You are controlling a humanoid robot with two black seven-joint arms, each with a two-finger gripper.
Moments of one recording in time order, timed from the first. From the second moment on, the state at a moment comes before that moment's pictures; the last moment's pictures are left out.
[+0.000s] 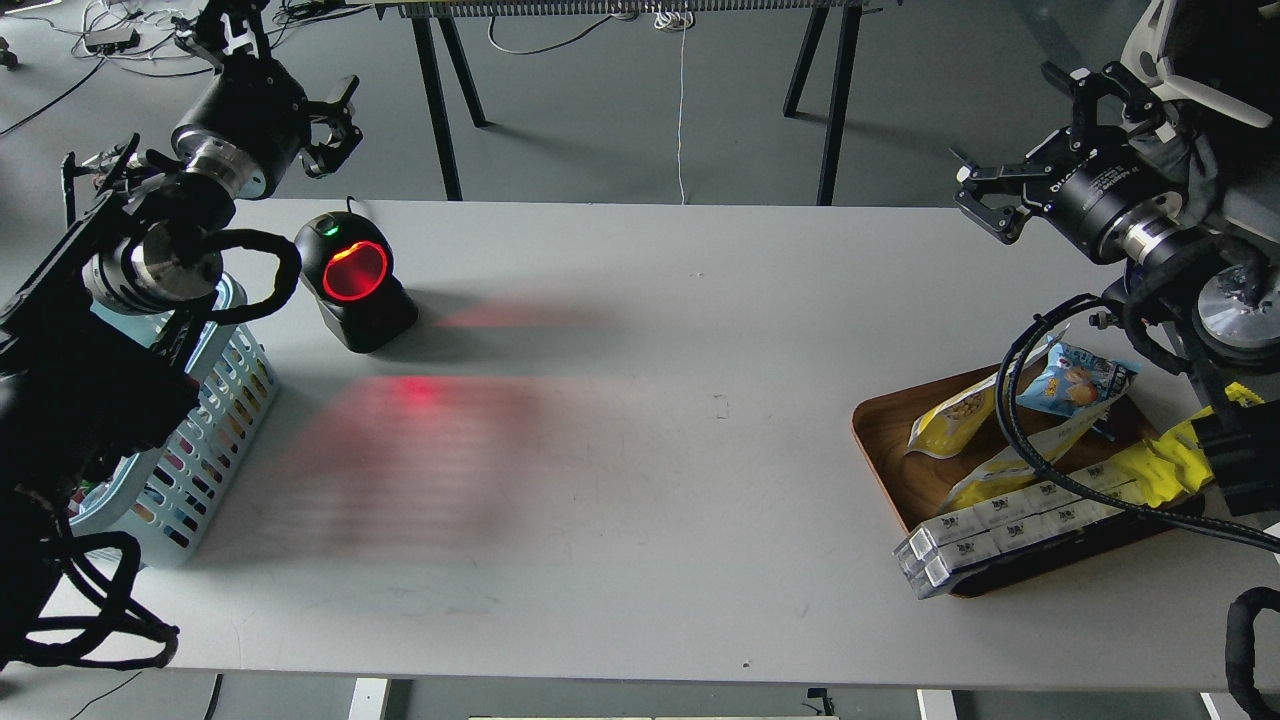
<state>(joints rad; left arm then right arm) -0.81 0.33 -1.08 -0.76 0.27 -0.20 -0.05 0.61 -0.36 1.34 1.00 0.00 0.16 -0.34</state>
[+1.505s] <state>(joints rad) -0.88 0.34 -1.08 -0.75 0.29 -0.20 -0.03 1.44 -0.79 0.18 1.29 0.02 -0.01 -0.49</state>
